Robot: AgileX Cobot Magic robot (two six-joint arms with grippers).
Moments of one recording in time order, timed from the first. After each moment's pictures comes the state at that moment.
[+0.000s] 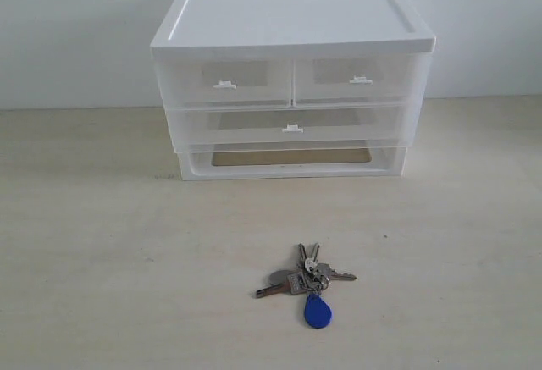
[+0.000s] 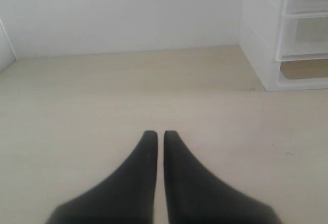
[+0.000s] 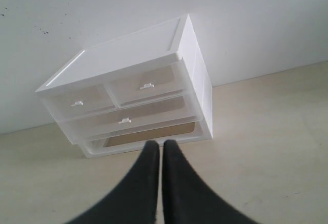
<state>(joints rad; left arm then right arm) 0.05 0.00 0.00 0.00 0.30 0.08 0.38 0.01 -0.51 -0.20 0.71 0.55</state>
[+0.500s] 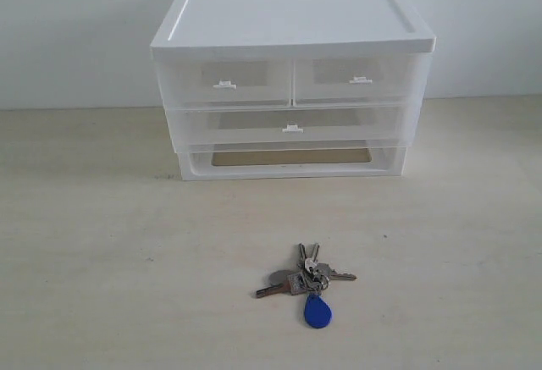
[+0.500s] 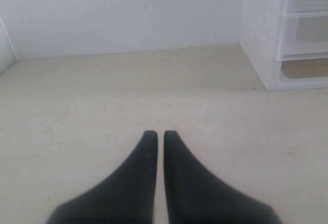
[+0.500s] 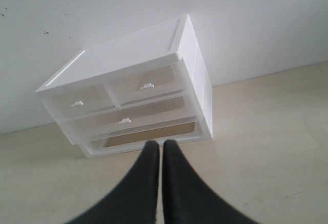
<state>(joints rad) 0.05 0.00 0.00 0.01 0.30 0.08 0.38 0.01 -0.51 -0.20 0.71 0.55</state>
